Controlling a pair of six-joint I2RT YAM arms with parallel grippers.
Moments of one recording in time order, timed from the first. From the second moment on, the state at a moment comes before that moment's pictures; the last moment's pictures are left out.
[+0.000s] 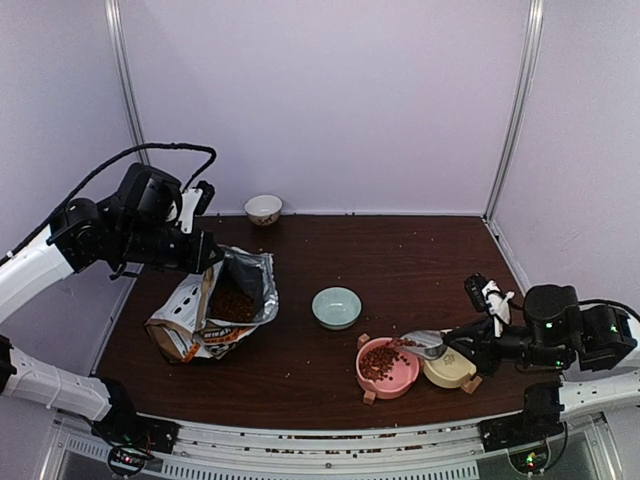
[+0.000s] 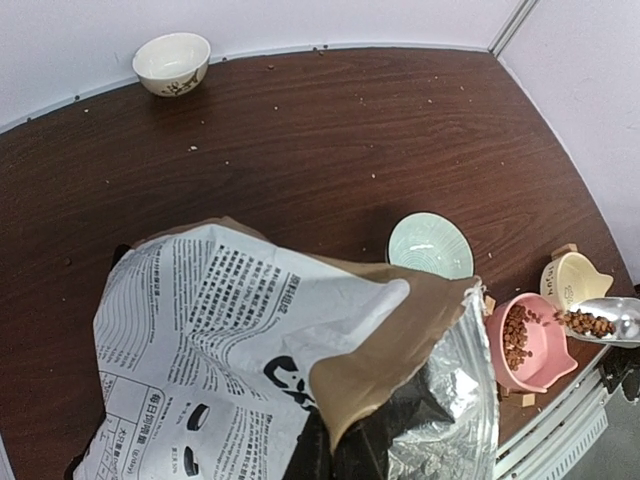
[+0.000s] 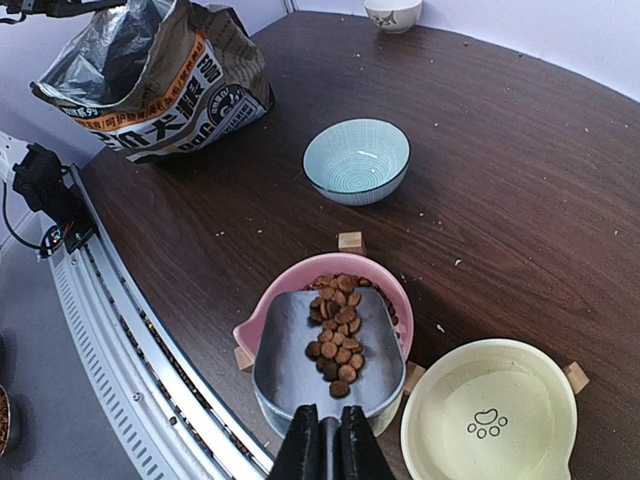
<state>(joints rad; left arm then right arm) -0.81 1.13 1.27 -0.85 -0.15 -0.44 1.23 0.52 0.62 -0.66 0.29 0.45</state>
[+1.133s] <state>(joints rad) -0.80 1.09 1.20 -0.79 -0.10 -0.39 1.23 1.01 0.80 -0.73 0.27 0.50</state>
